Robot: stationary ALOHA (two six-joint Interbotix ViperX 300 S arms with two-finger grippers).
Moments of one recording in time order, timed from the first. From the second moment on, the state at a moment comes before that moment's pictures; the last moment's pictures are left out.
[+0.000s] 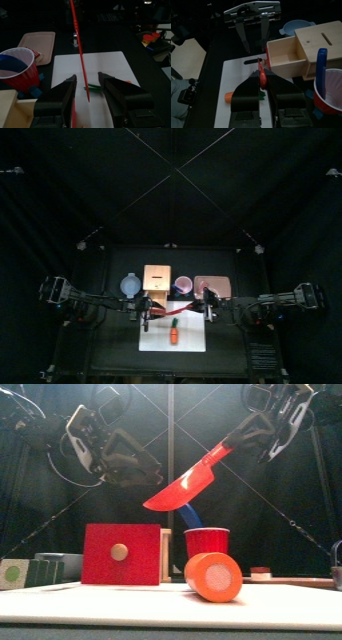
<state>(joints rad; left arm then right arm) -0.08 -0.12 0.89 0.02 -0.51 0.00 0.01 -0.54 0.94 -0.29 -0.13 0.46</state>
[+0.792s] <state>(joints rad) -0.10 -0.01 0.84 -0.07 -0.52 0.00 0.01 -0.55 0.92 -0.30 -0.13 0.47</state>
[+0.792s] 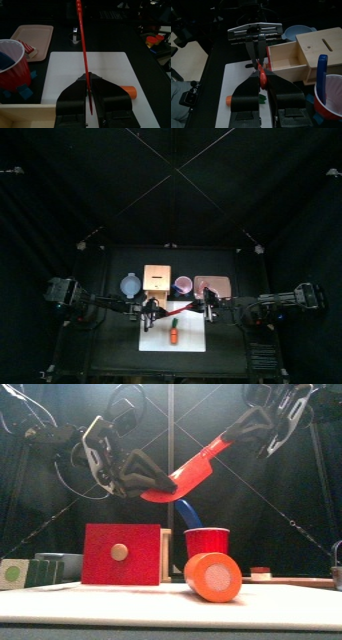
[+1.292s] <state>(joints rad) -0.20 -0.02 0.83 -0.07 -0.37 -0.01 0.23 -0.43 0.97 -0.07 0.01 0.47</state>
